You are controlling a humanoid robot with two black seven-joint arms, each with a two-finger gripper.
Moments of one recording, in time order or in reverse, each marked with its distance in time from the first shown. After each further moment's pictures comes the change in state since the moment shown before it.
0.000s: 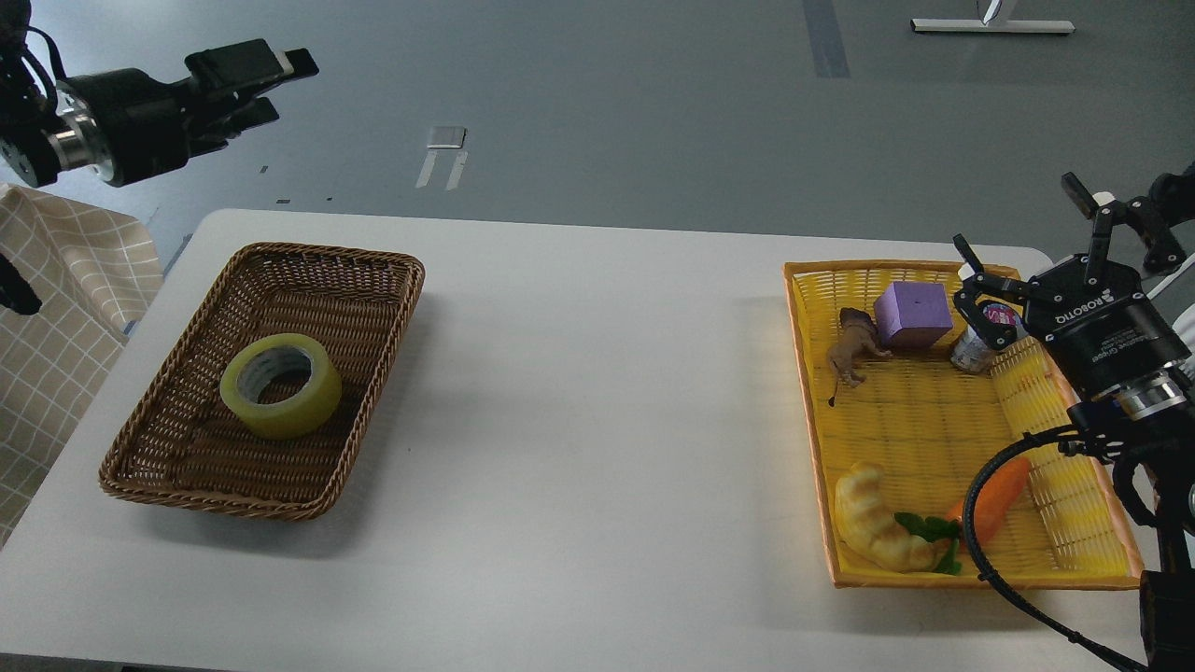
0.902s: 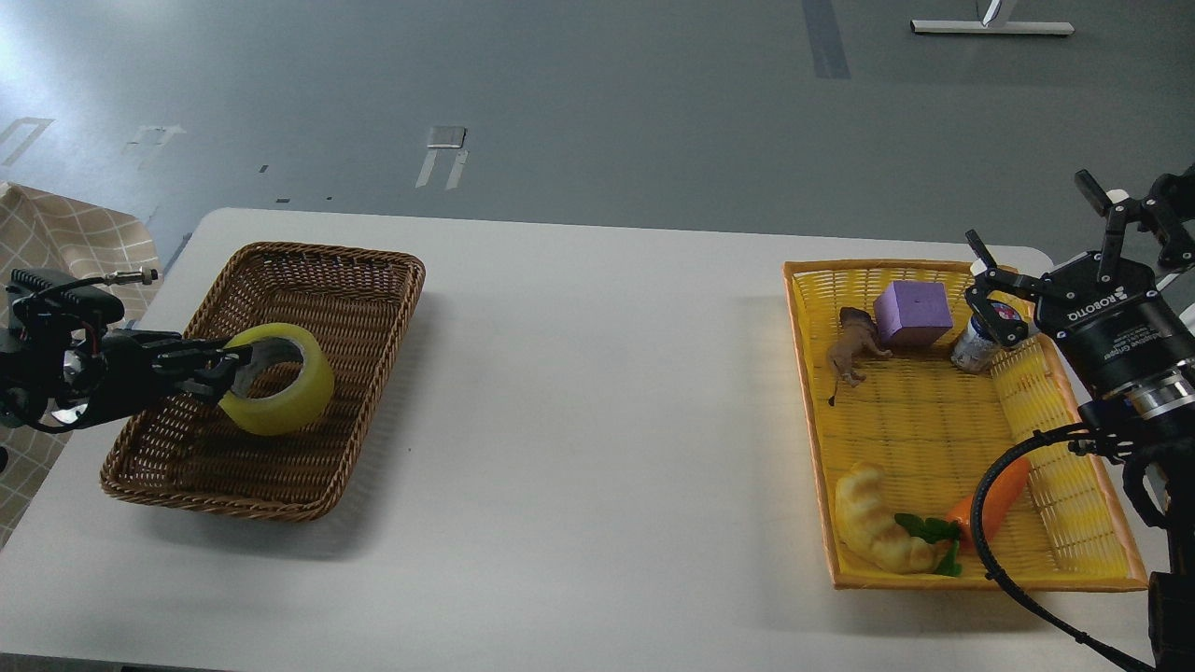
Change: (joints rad) left arm 0.506 0.084 0.041 0.014 1.188 0.439 -0.049; right arm -0.010 -0.003 0.018 -0.002 0.000 0.000 0.000
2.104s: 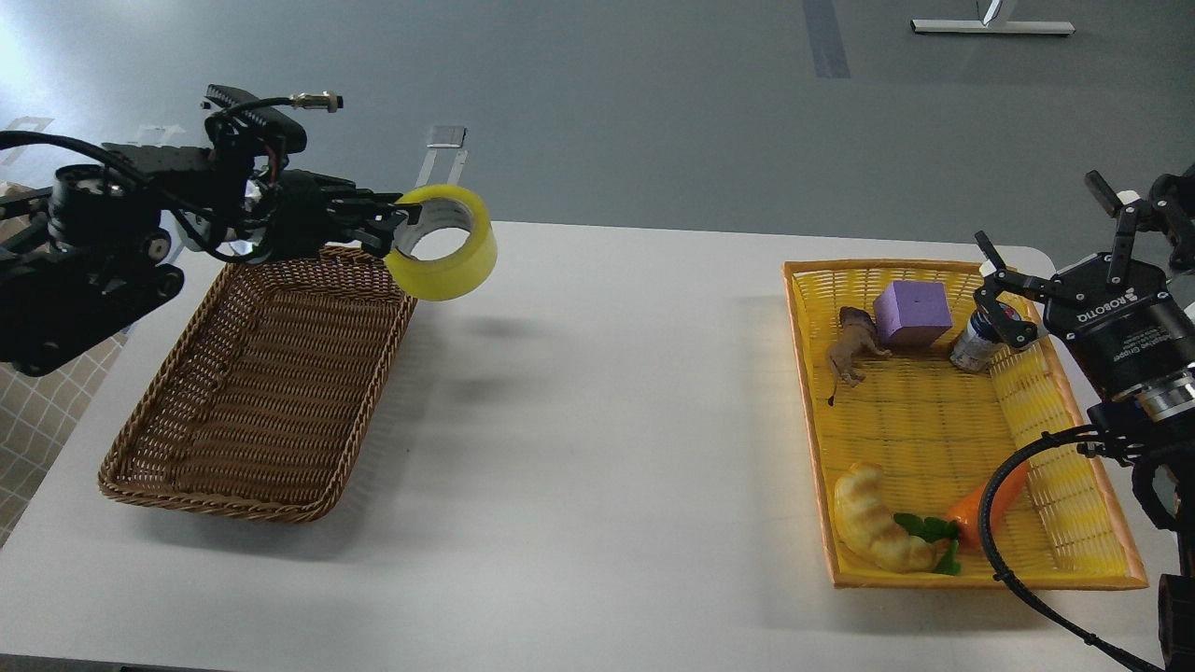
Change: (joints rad) left arm -0.395 -0.156 -0.002 -0.018 0.011 -0.231 0.057; right arm -0.008 -0.011 0.009 0.002 0.002 0.000 0.000
